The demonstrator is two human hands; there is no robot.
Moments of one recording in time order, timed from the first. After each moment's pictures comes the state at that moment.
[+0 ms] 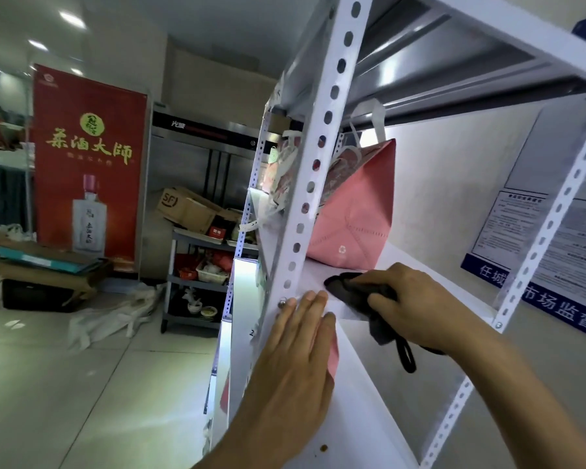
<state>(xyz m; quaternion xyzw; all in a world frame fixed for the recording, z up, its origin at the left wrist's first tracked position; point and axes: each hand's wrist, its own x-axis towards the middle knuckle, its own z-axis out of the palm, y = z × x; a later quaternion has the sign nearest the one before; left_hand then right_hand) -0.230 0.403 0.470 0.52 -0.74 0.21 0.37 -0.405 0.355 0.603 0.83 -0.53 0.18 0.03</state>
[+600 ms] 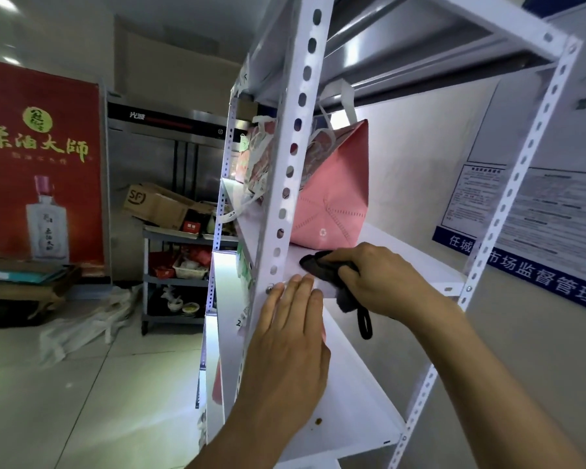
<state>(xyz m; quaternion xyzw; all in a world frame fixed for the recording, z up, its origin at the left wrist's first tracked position) -0.228 0.409 0.478 0.53 -0.74 0.19 0.36 -0.369 0.366 0.600 0.80 -0.57 0.18 0.07</state>
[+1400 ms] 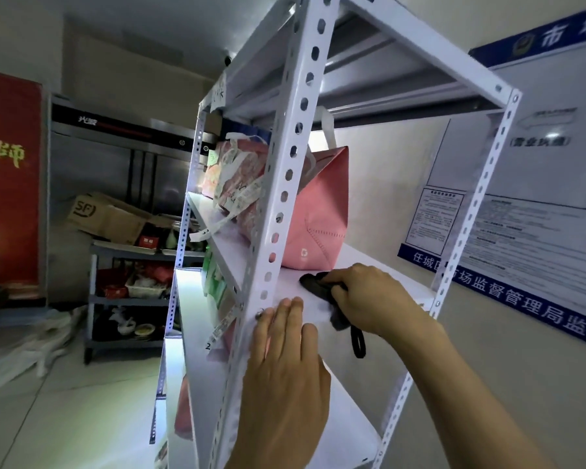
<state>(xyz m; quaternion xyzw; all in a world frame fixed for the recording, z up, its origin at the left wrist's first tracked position) -0.234 0.397 0.471 0.49 -0.70 0.25 0.45 -0.362 0.367 0.602 0.73 -0.65 0.15 0.11</state>
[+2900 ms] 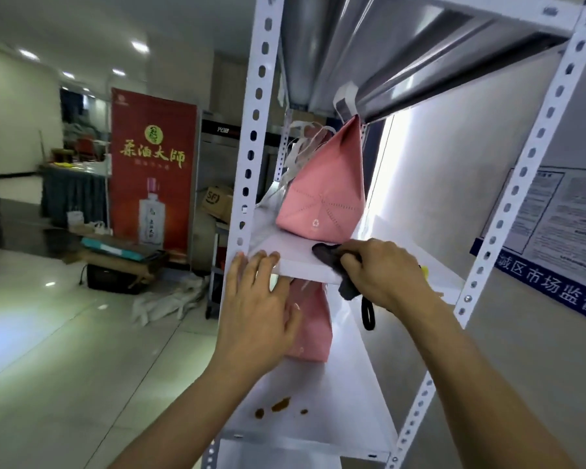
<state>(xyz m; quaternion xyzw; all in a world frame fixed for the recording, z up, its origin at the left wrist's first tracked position) -0.282 0.414 0.486 0.64 -0.62 0.28 0.35 -0.456 0.335 0.588 0.84 -0.49 0.23 0.10</state>
